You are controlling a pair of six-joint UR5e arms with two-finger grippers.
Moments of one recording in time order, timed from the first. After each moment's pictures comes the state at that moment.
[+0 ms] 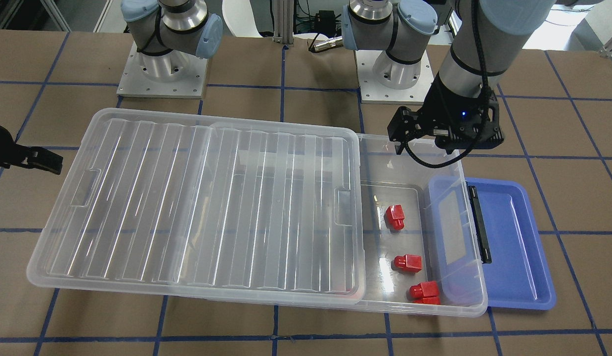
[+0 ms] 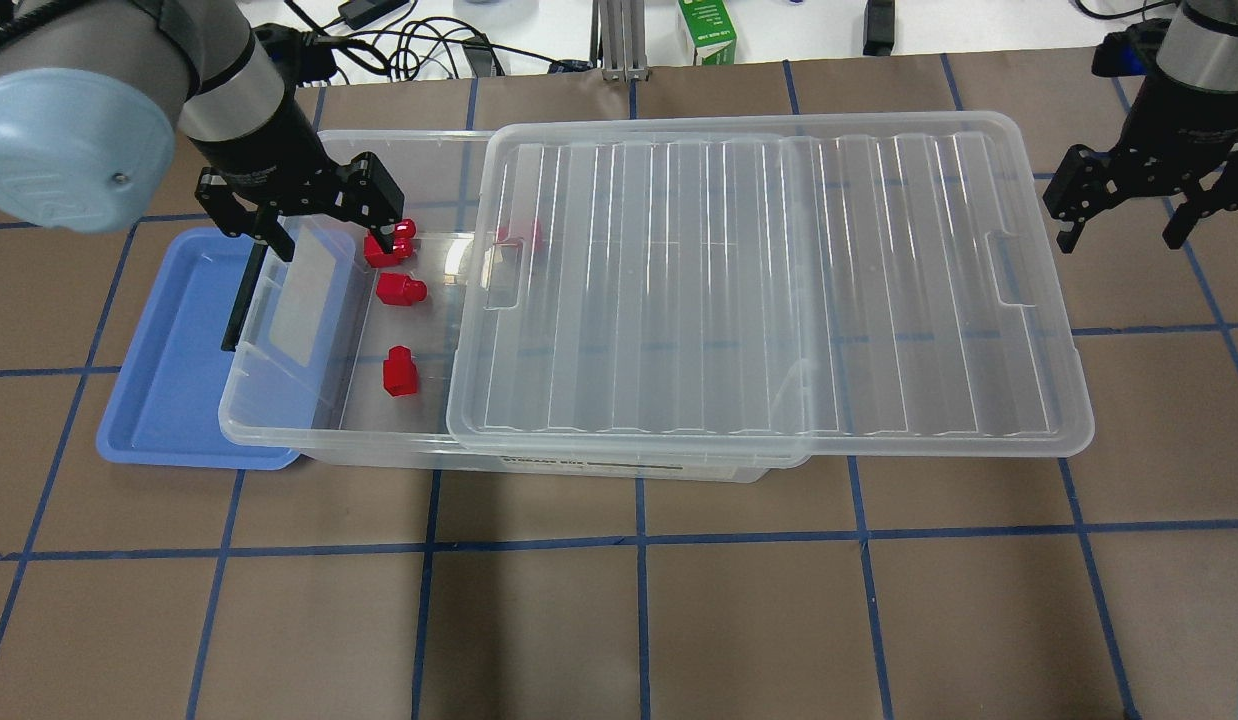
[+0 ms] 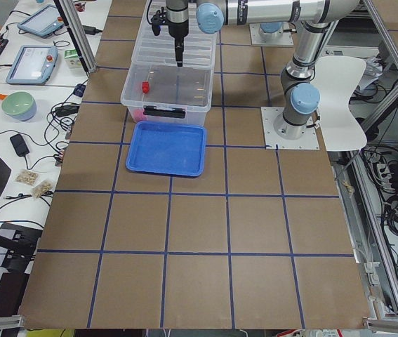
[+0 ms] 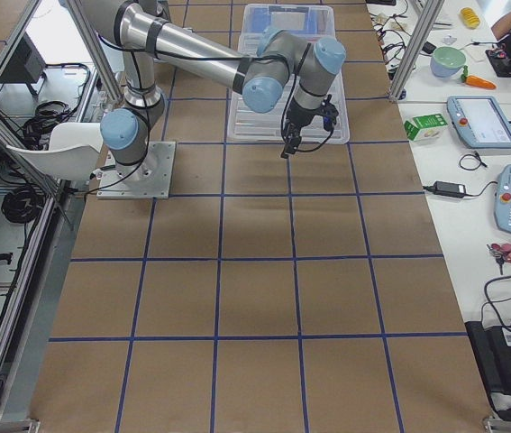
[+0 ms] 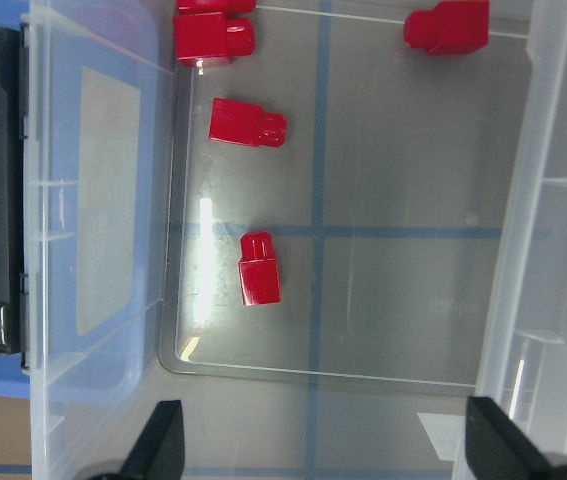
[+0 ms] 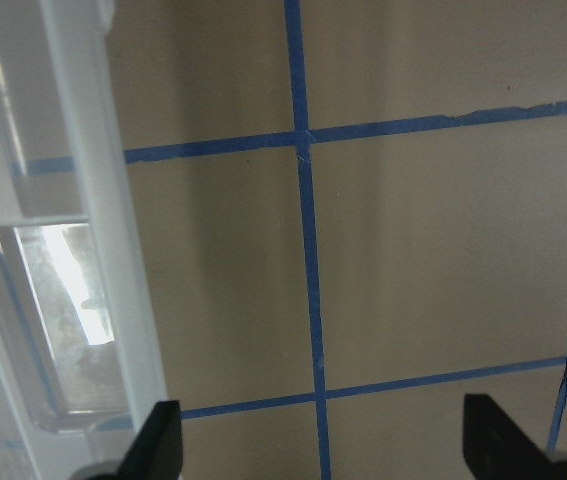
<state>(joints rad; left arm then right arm) -1.55 -1.61 -1.58 -1.52 1.59 0.01 1.22 -1.36 1.56 -1.54 -1.72 -0.24</state>
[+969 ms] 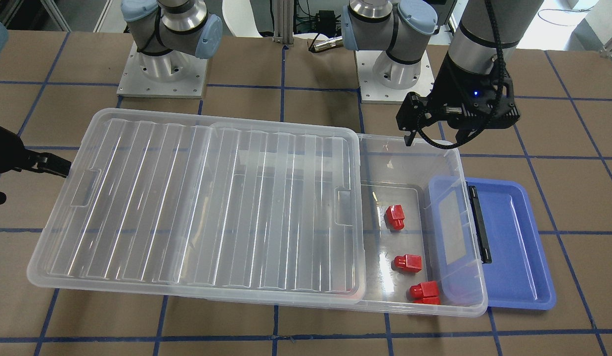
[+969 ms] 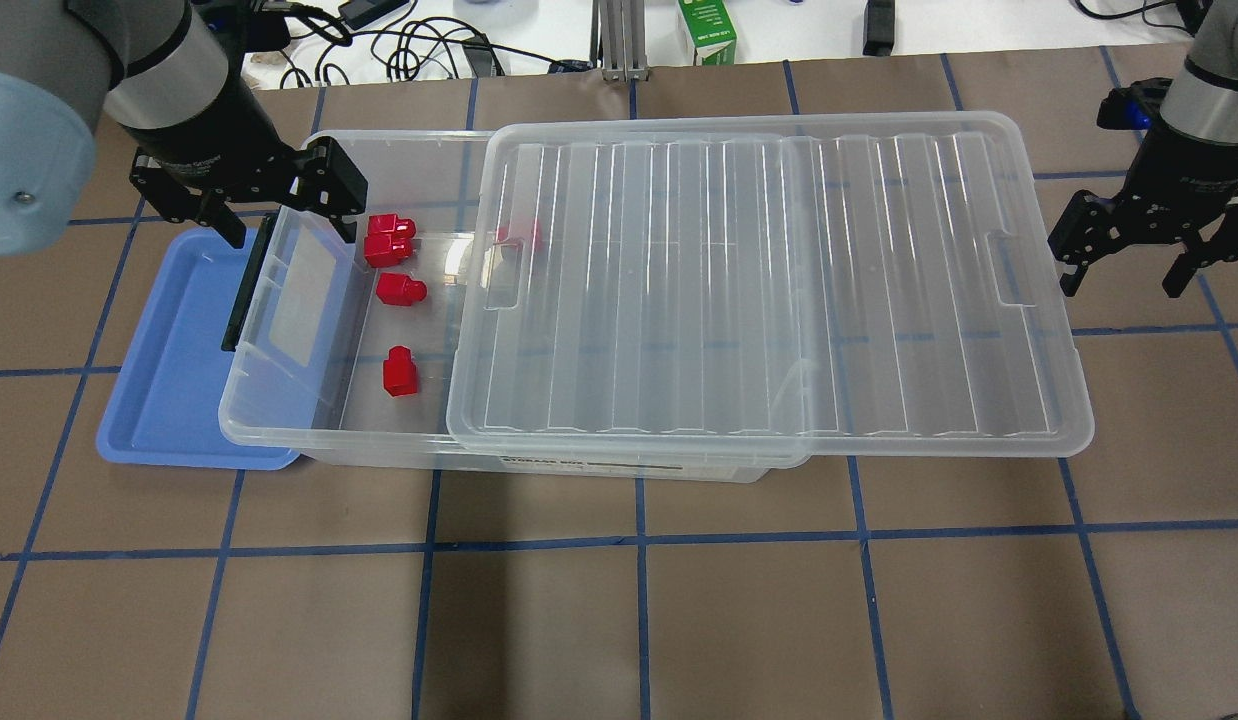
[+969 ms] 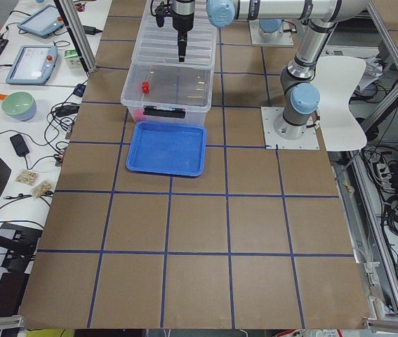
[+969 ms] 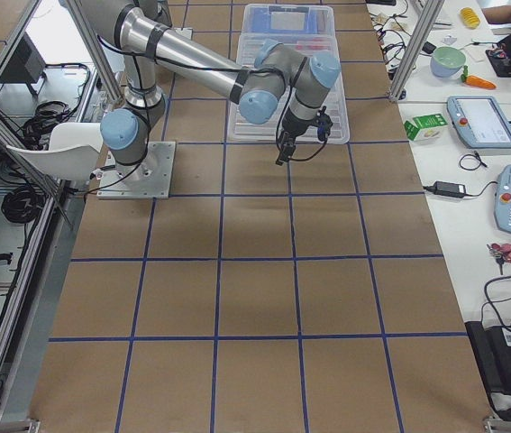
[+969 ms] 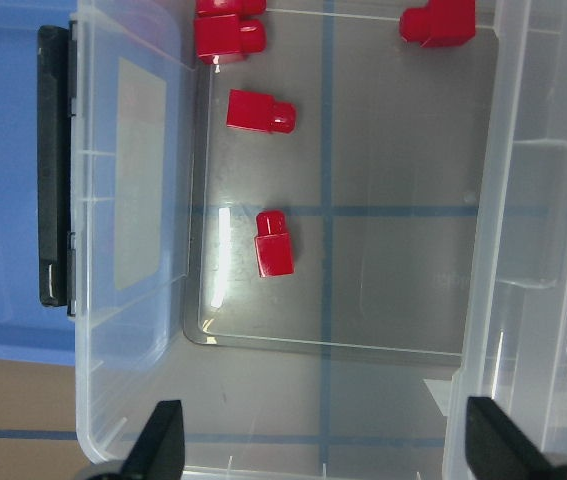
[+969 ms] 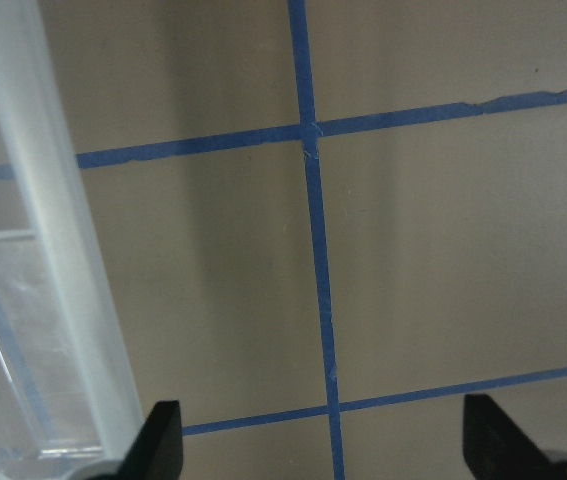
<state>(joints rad) -1.54 -1.57 -1.60 -1.47 1.60 0.01 1.21 -1.35 1.62 -1.61 -1.71 -0.22</state>
